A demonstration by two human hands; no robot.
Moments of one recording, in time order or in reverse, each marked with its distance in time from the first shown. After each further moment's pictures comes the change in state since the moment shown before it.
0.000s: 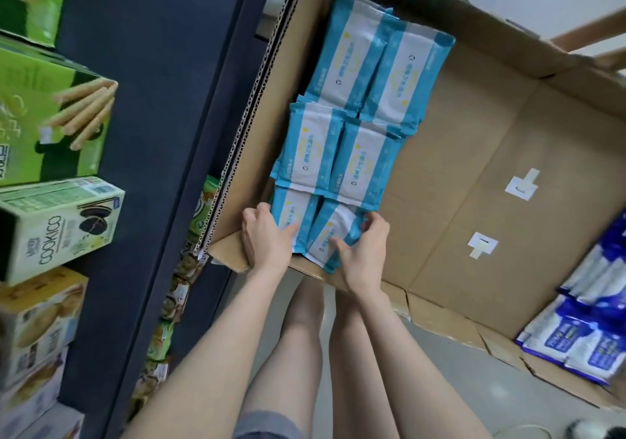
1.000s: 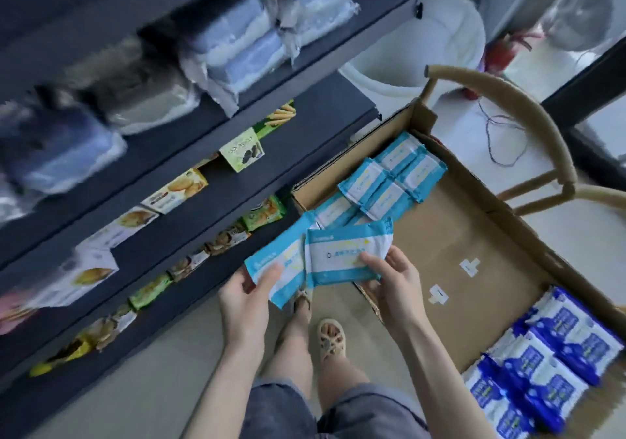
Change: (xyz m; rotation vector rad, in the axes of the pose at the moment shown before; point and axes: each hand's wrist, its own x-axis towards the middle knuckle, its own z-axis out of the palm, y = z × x) left_hand -0.333 -0.105 -0.105 -1.499 0.359 -0.025; right_hand -0.233 -0.041 -0.172 0.681 -0.533 -0.166
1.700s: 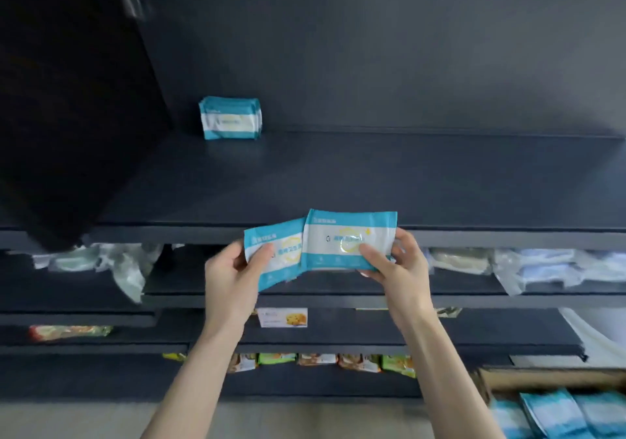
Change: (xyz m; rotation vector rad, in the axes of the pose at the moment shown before) left_hand -0.045 0.198 -0.372 -0.151 0.518 0.561; right_hand -0.192 0.017 0.392 -0.326 -0.753 -0.376
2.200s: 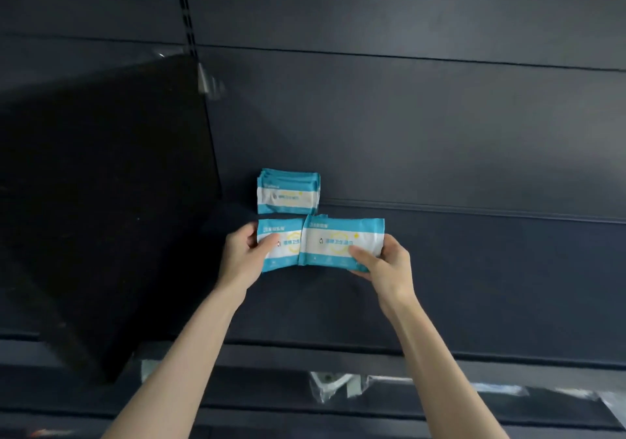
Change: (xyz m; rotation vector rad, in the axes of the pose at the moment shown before) left_hand 0.245 0.021 -0.068 0.082 -0.088 0.029; right_hand 0.143 -0.006 0.189 -0.135 -0.082 -0.054
